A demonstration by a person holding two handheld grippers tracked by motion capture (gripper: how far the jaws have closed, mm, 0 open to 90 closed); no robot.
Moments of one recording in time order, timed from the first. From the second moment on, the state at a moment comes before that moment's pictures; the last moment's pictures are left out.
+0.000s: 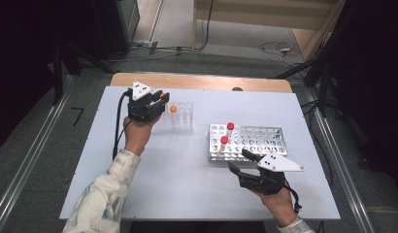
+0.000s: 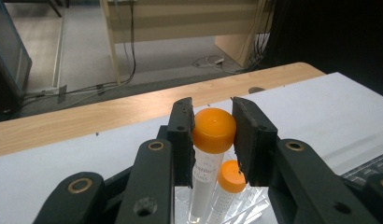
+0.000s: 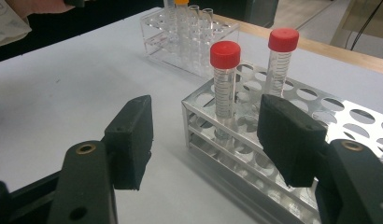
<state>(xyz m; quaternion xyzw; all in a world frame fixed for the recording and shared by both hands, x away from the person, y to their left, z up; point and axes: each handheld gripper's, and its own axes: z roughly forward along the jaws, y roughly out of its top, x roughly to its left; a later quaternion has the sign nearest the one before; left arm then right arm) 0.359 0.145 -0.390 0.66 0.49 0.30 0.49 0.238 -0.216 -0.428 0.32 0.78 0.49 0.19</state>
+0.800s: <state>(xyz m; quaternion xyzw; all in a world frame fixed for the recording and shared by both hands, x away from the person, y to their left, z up) 0.349 0.142 -0.415 0.66 0.49 0.29 0.49 0.256 -0.214 -0.439 0.35 0.78 0.48 0.20</state>
